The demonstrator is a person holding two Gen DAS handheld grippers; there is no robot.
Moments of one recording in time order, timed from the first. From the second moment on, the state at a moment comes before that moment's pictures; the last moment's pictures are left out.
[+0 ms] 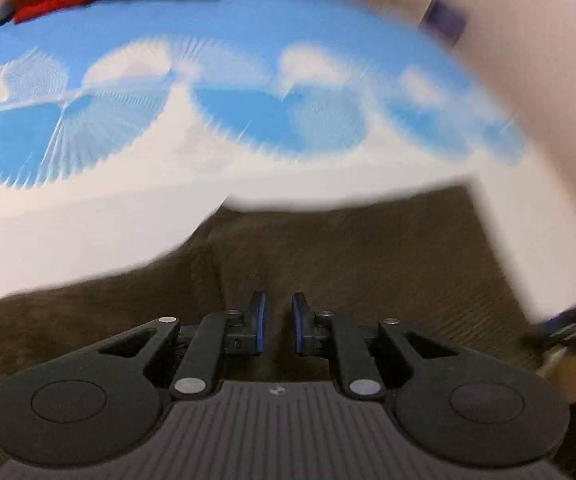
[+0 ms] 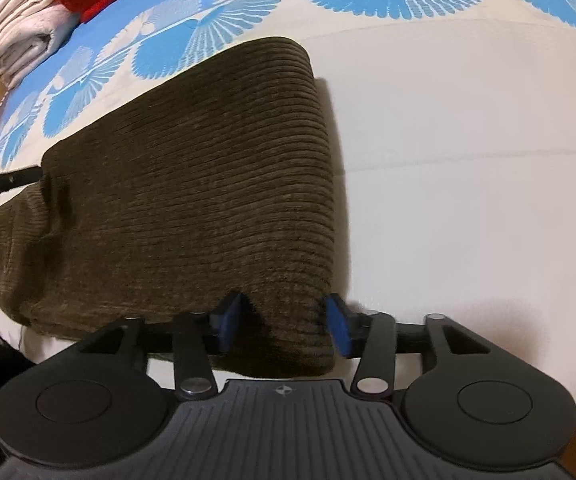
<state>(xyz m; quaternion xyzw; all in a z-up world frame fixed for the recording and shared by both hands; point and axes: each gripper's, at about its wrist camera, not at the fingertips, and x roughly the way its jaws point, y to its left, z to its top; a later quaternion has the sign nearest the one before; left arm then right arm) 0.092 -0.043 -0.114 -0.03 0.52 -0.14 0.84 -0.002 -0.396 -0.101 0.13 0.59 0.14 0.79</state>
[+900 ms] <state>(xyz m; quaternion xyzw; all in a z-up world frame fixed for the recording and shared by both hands) 0.059 -0.038 -0.055 -0.24 0.42 -0.31 0.82 -0.063 -0.254 -0.008 -0.08 0.31 0.34 0.88</state>
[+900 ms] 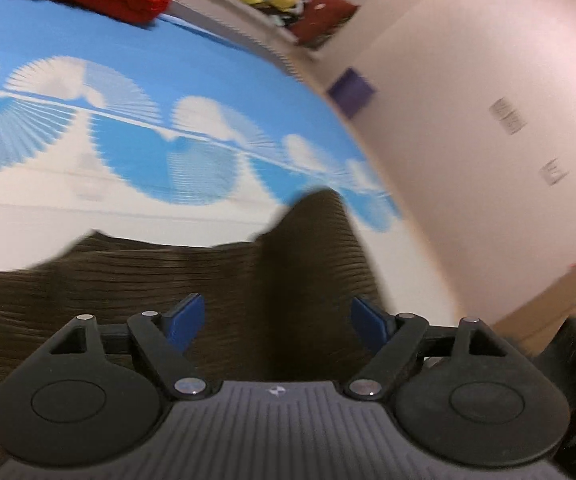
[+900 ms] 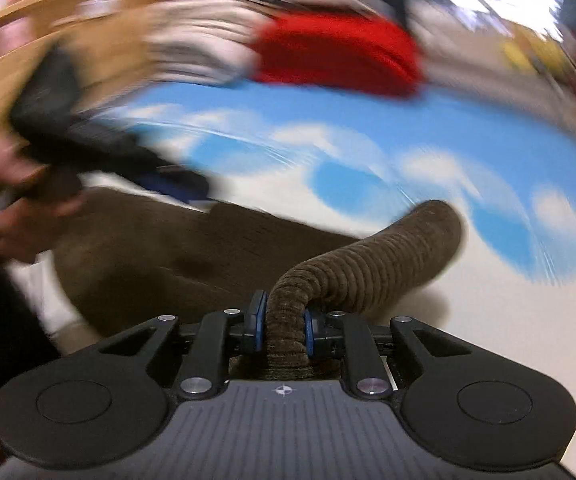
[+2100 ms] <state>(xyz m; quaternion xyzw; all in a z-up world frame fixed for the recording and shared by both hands) -0.007 0.200 -0.034 -0.13 0.46 0.04 0.88 0.013 -0.129 -0.033 0.10 0.46 0.34 0.81</state>
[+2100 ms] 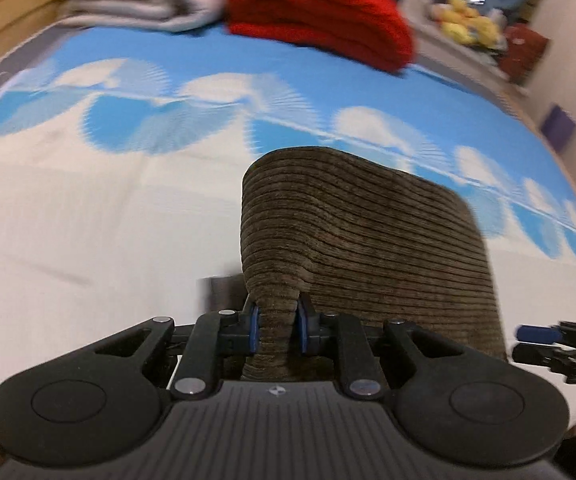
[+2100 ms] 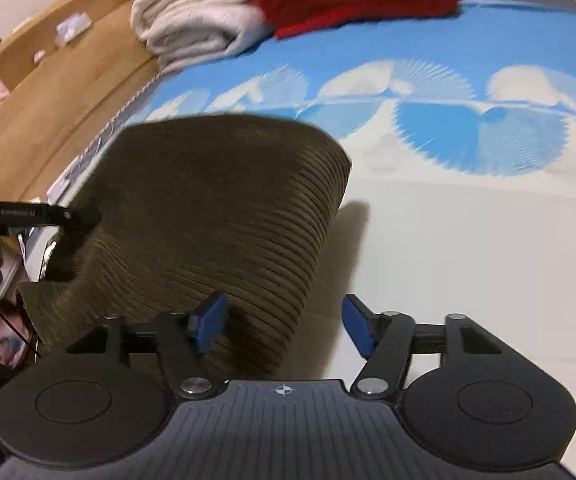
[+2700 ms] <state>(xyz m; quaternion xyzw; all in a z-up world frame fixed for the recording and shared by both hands) 0.025 0.242 -0.119 -0.25 0.55 0.03 0.80 0.059 -0.081 -0.088 0.15 0.54 0.33 0.76</state>
